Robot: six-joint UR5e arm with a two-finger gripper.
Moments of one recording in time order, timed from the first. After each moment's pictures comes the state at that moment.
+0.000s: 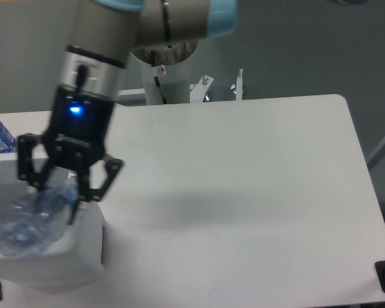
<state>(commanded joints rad) 2.09 -1.82 -1.45 -0.65 1.12 0.15</state>
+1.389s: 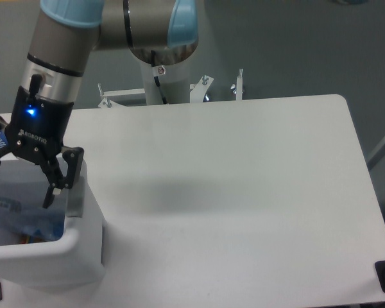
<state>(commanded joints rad) 2.10 -1.77 -1.52 -0.65 1.15 0.16</state>
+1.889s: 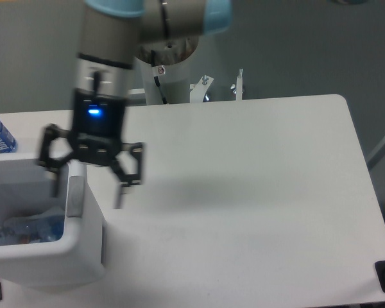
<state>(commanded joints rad) 2.35 -1.77 -1.48 -0.66 1.27 0.19</state>
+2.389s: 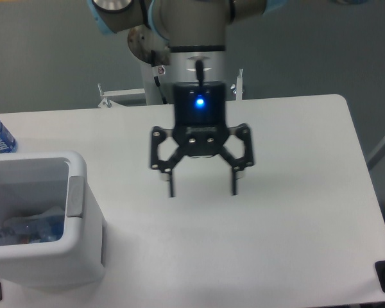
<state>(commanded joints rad) 2.43 -1.74 -1.48 -0.84 1.49 0.54</state>
